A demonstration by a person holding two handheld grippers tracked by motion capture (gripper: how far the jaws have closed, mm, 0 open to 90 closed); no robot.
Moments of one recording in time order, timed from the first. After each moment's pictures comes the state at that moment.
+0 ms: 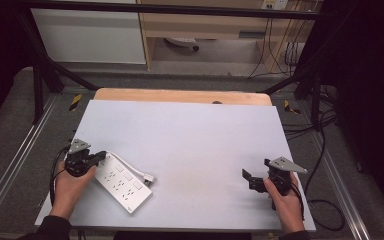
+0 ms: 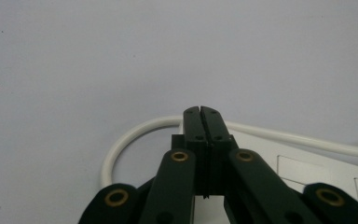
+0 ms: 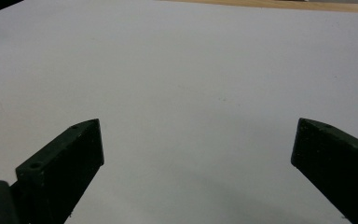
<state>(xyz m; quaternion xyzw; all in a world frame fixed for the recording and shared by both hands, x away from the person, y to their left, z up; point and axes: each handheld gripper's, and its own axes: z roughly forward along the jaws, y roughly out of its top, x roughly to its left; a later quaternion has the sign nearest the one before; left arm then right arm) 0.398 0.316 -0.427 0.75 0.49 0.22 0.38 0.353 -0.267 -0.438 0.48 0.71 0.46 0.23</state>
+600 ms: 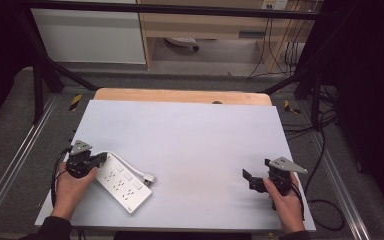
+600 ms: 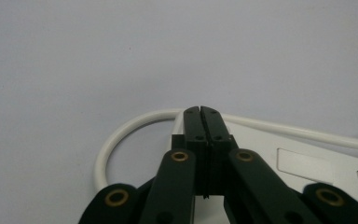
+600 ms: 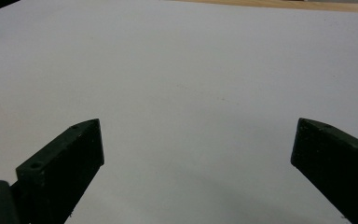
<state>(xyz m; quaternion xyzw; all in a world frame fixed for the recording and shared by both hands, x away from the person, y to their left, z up) 0.396 0.315 -0.431 0.75 0.49 0.22 0.38 0.353 -0.268 -0.438 0.48 0.71 0.46 0.24</state>
